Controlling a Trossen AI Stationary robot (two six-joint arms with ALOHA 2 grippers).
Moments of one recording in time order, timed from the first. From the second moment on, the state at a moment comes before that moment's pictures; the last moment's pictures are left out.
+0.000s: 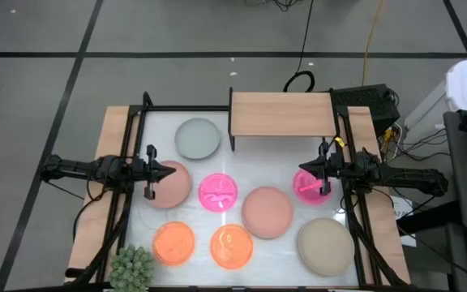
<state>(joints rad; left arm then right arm) -0.14 0.00 0.01 0.08 -0.18 0.07 -0.08 0.03 0.02 0.06 0.00 0.04</state>
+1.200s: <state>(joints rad) -0.14 0.01 0.01 0.08 -0.18 0.07 -0.08 0.73 1.00 -0.47 -0.01 0.12</state>
